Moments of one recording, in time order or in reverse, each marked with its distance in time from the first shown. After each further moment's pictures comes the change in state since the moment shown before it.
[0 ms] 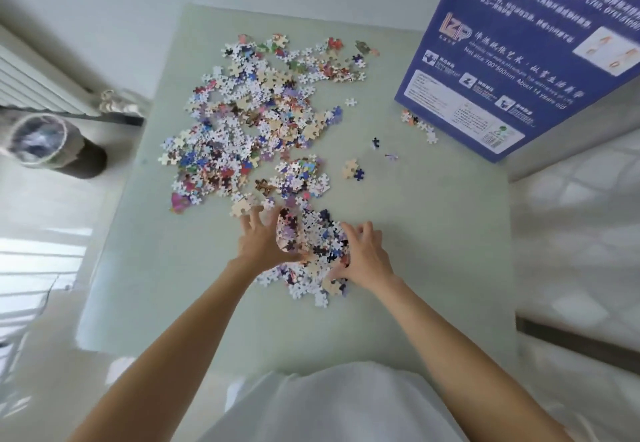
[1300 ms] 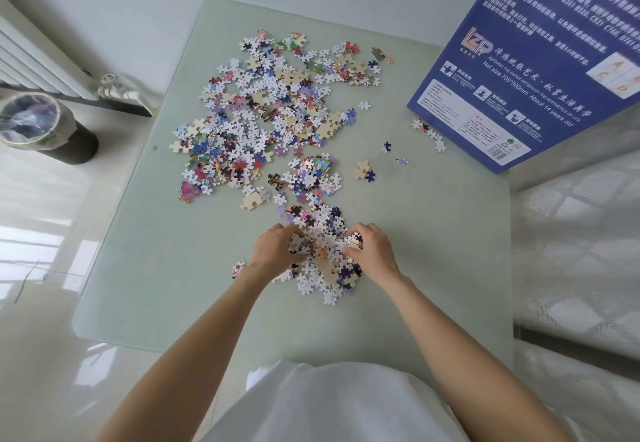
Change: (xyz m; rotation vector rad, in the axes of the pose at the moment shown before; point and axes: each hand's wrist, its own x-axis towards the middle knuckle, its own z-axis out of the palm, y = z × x) left_hand -0.014 -0.012 0.018 -0.199 0.035 0.132; right_hand 0.002 -0.011 0.003 0.287 0.176 0.007
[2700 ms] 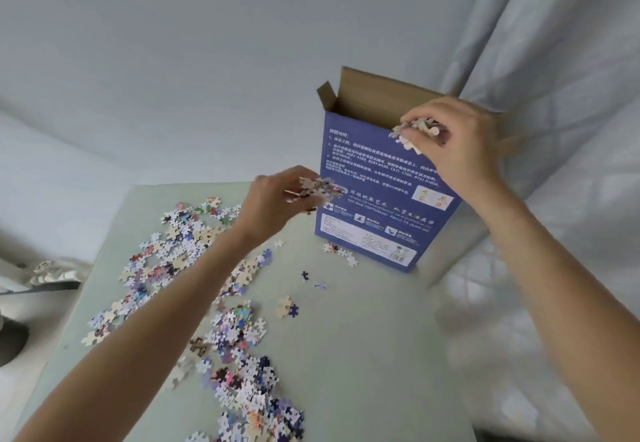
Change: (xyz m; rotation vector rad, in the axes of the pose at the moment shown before) left_hand 0.069 0.285 -0.201 -0.255 0.382 0.845; right_hand 0.017 -0.031 -0.414 -0.084 0.992 -0.693
